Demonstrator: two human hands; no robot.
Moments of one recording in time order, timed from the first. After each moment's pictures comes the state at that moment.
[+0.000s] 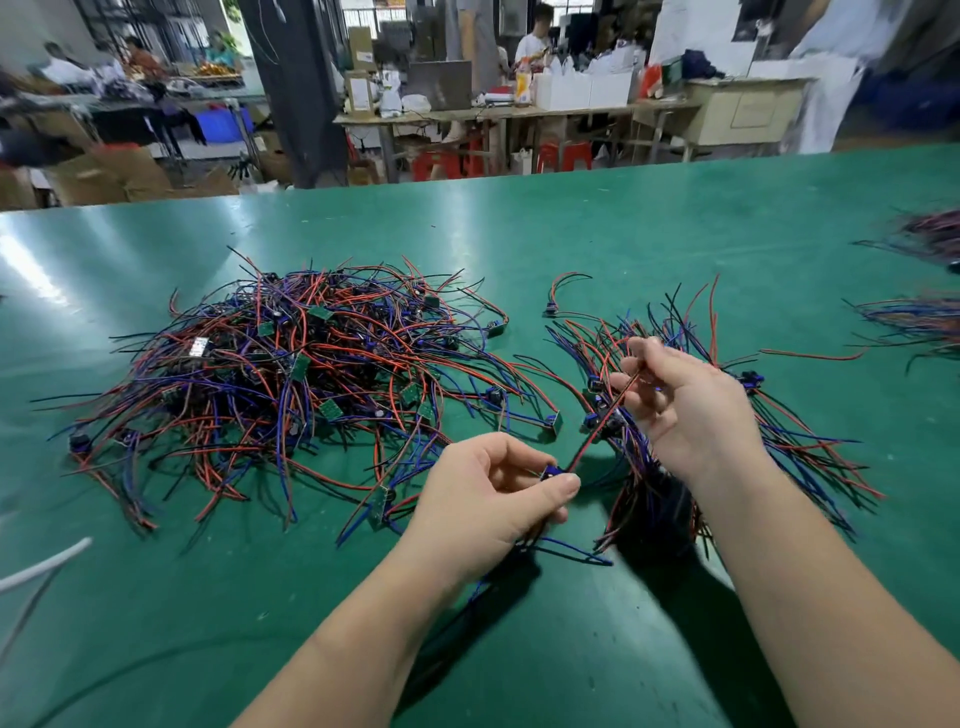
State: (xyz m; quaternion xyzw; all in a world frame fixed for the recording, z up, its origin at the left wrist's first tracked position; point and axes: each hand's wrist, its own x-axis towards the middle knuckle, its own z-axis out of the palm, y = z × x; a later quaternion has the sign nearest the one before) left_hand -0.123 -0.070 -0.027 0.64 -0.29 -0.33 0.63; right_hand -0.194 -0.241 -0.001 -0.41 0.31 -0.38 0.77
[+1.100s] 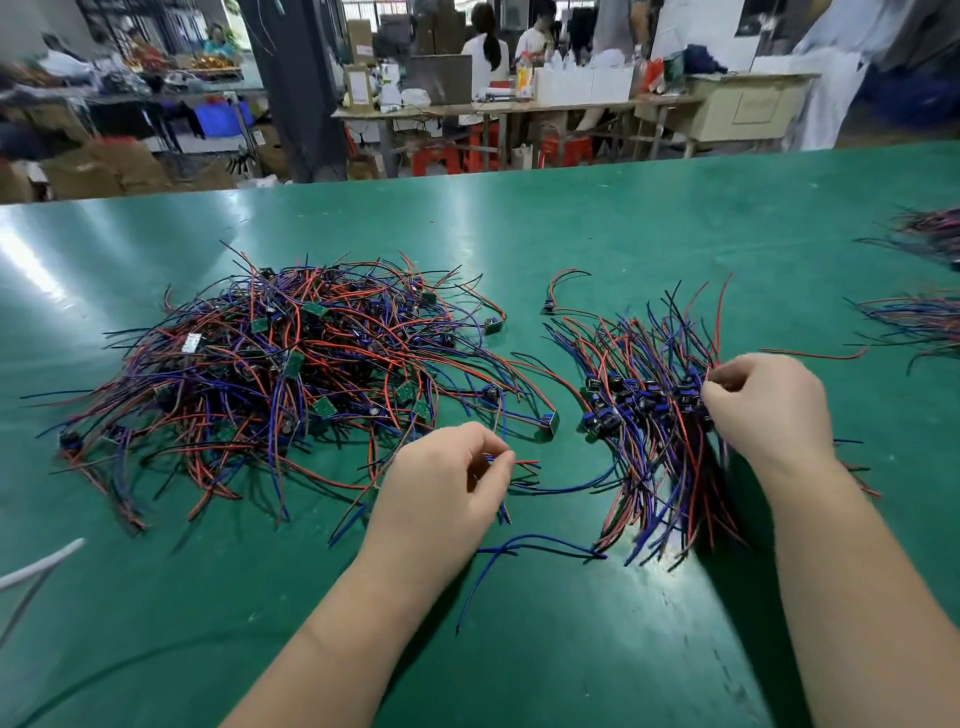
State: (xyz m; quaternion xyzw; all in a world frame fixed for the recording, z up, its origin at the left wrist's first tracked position) left_hand -0.102 -0.059 -0.033 0.80 -0.45 0.06 0.41; right_hand -0.234 -0.299 -0.015 -0.81 0.51 -0.26 0.14
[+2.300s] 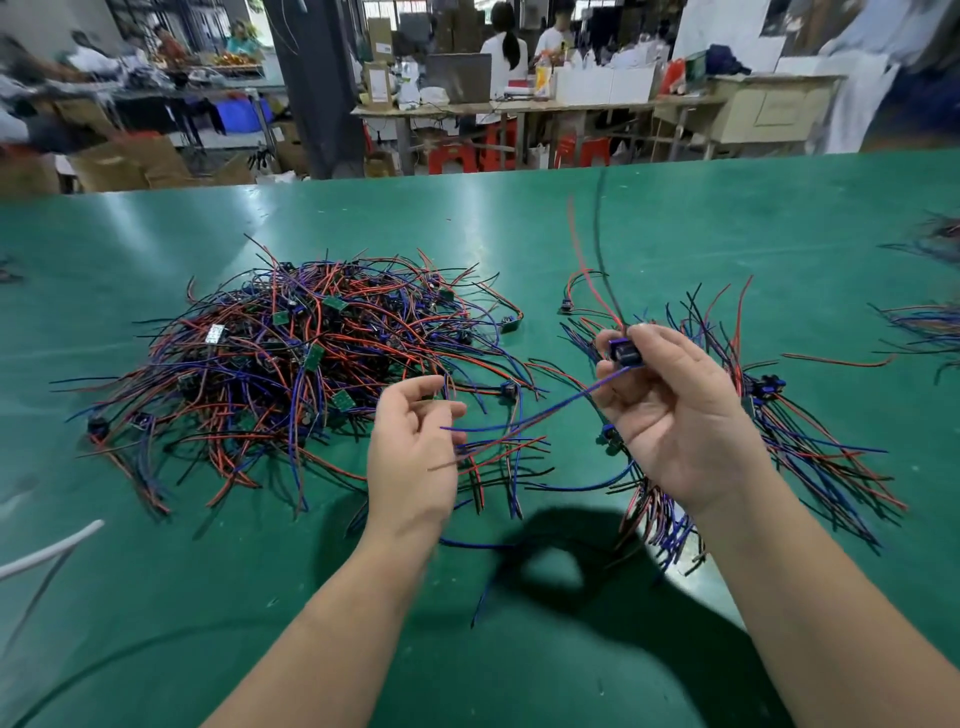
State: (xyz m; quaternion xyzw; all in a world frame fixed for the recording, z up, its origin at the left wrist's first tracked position) left_hand -0.084 -0.069 -0.031 0.68 -0.16 -0.07 0.71; right_hand -0.195 -0.206 0.015 -0.40 0.12 -0.34 0.84
